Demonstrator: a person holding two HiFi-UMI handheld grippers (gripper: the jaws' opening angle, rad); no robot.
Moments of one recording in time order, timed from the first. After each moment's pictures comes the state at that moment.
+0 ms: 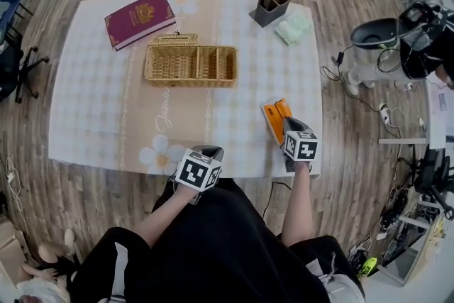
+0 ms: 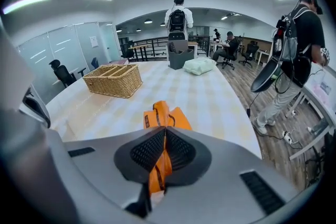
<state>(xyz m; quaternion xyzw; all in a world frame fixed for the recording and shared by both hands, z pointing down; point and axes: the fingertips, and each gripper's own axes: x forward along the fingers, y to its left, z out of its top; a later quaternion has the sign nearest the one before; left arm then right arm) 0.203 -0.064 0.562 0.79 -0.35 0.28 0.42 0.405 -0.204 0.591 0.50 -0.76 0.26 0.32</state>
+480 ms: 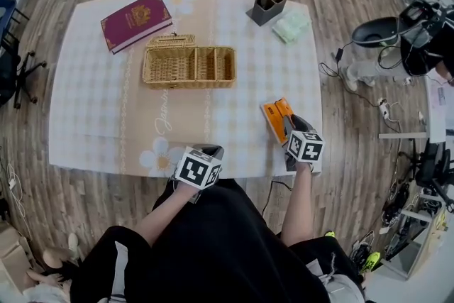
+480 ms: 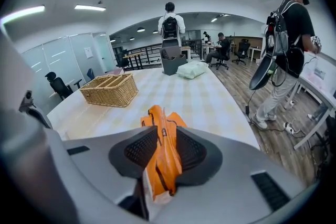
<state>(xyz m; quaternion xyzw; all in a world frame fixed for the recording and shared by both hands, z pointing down) 0.200 -0.070 0.564 0.79 -0.34 0.29 0.42 0.413 -0.206 0.581 0.53 -0.75 0.28 0.27</state>
